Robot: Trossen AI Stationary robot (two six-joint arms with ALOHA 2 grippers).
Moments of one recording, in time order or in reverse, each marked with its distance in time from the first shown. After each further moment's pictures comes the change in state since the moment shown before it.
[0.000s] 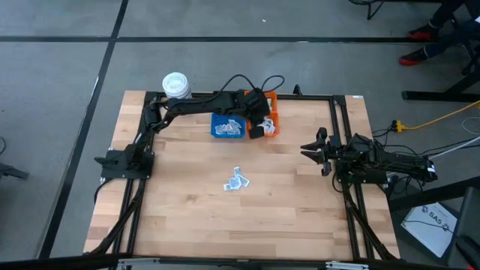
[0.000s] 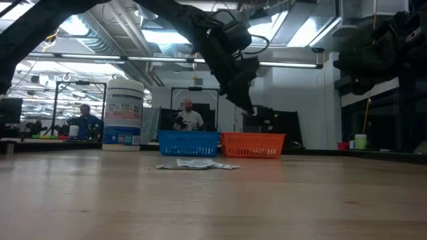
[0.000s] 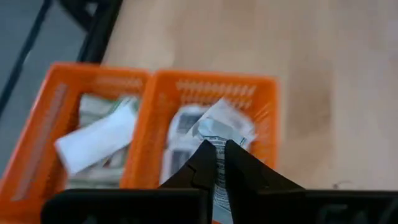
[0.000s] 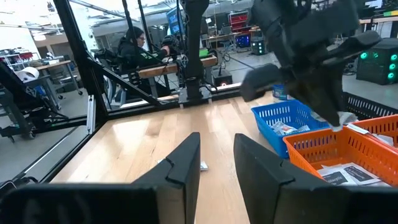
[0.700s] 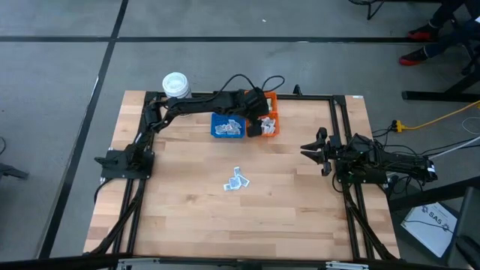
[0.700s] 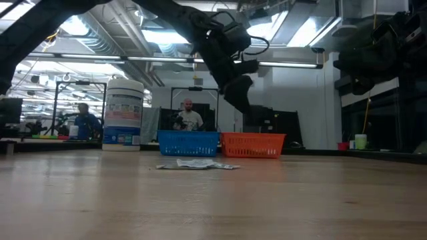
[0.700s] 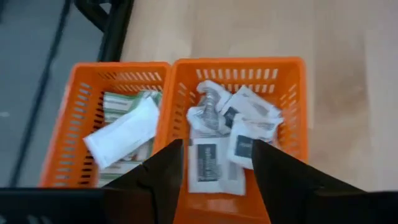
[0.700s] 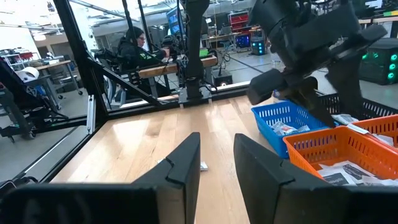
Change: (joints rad) left arm 0.010 0.004 0.000 -0.016 -0.071 0.103; right arm 0.000 0.000 0.000 0.000 0.000 0.000
